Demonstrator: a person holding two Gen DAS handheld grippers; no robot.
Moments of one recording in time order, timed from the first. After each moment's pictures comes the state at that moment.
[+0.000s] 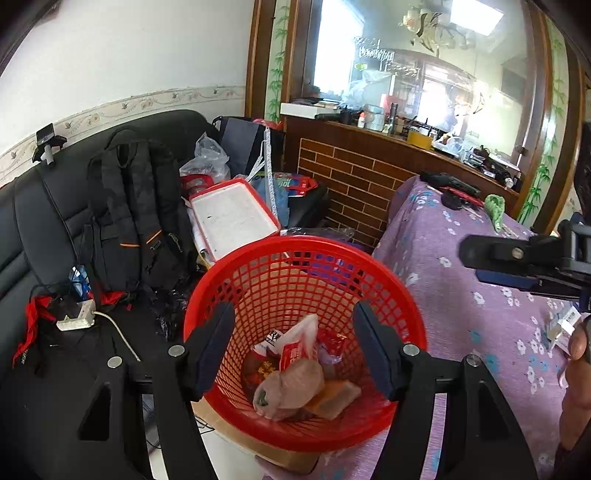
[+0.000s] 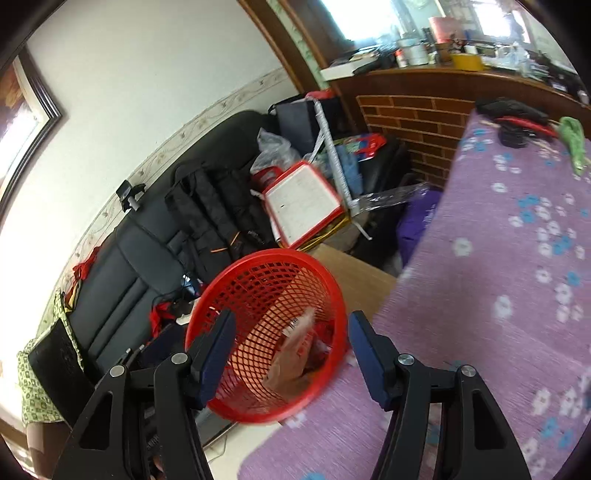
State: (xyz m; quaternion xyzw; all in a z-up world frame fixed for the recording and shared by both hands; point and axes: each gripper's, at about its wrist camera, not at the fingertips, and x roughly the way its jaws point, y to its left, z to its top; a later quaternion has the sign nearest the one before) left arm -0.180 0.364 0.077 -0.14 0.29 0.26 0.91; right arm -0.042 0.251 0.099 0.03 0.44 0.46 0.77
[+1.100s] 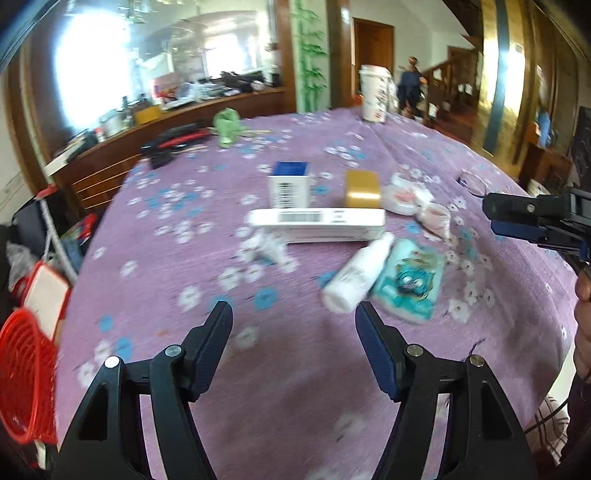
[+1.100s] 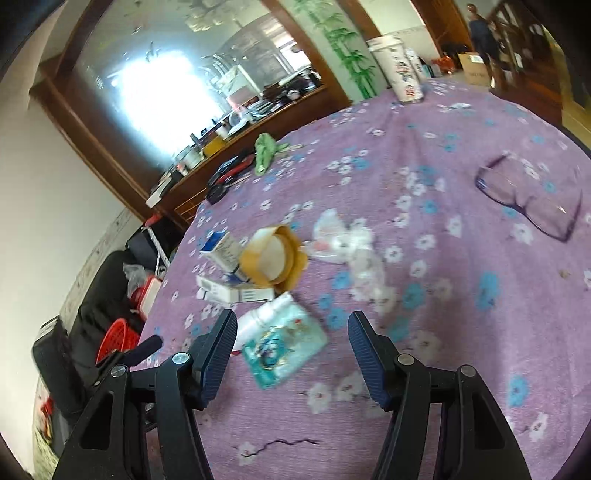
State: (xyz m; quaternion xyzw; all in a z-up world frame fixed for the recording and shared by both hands) left arm -0.058 0.010 0.050 0.07 0.39 -0.08 0.92; right arm -0.074 -0.207 0.060 0.23 0.39 0.19 0.87
